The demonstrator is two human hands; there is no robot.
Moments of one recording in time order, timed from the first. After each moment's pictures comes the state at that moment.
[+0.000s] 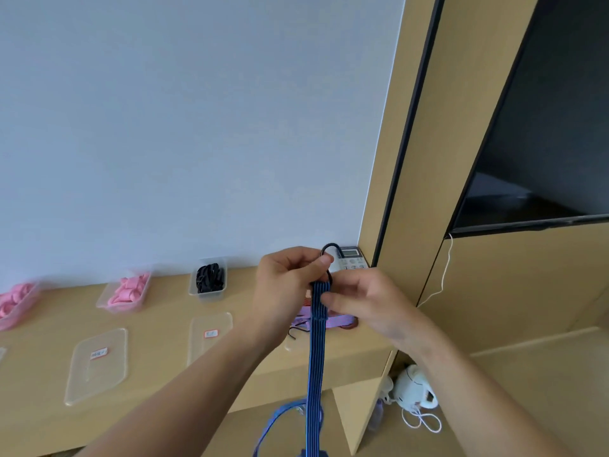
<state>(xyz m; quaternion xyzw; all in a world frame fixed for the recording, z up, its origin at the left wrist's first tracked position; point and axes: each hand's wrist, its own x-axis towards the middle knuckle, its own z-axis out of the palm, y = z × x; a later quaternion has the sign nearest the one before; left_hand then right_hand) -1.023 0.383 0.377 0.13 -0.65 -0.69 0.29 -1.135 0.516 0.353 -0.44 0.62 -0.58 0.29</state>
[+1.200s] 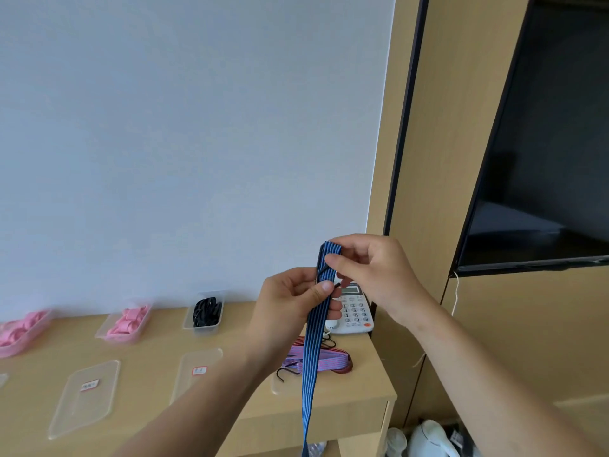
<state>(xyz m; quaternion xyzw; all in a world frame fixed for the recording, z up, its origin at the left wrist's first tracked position) -1.064 0.426 0.396 0.11 -0.62 -0.73 0.28 -1.191 0.536 0.438 -0.46 0.65 -0.61 0.06</state>
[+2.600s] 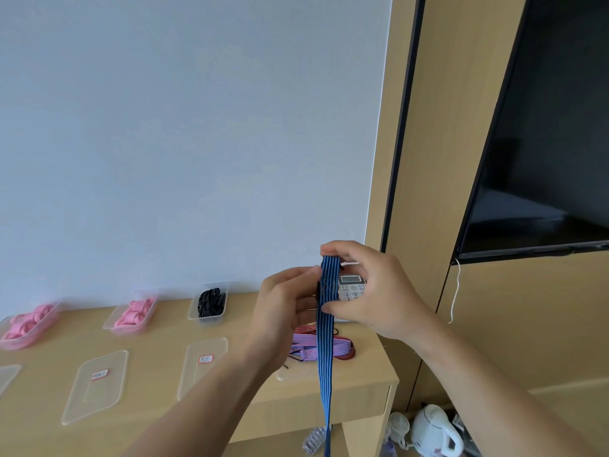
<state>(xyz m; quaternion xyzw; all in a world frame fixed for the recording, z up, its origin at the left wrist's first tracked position) -1.055 0.427 0.388 0.13 -0.59 -0.76 0.23 -1.165 0.557 0.416 -0.52 0.69 -0.50 0.00</state>
